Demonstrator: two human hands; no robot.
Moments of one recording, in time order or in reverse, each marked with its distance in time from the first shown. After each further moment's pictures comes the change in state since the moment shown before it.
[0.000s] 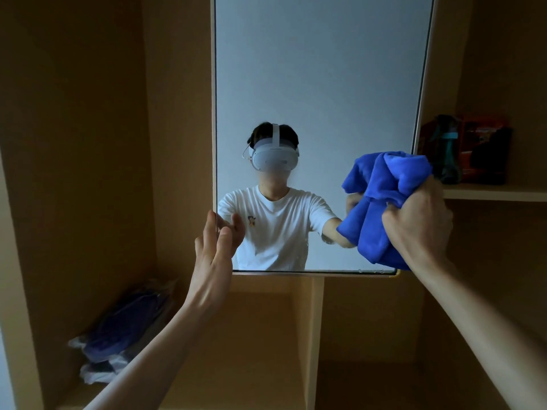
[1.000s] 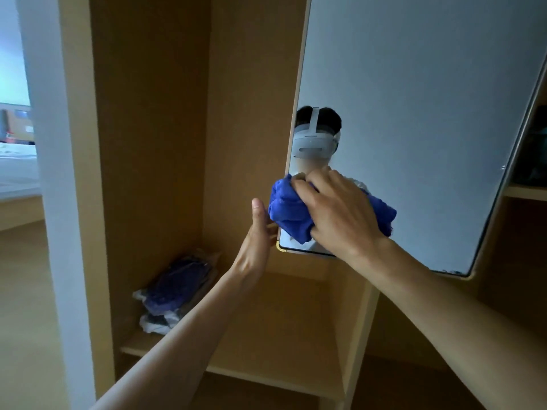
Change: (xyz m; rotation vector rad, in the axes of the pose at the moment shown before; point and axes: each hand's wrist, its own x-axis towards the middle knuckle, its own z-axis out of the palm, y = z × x) left_hand 0.014 -0.016 -0.040 -0.313 -0.180 -0.094; right_hand -0.074 -0.169 0.067 -0.267 -0.316 -0.896
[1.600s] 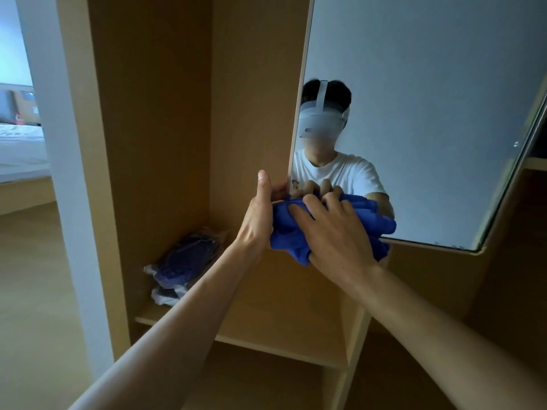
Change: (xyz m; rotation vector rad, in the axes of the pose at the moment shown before) left_hand -0.001 0.000 0.000 -0.087 0.083 -0.066; right_hand -0.057 -0.037 0.030 -0.020 -0.185 -0.005
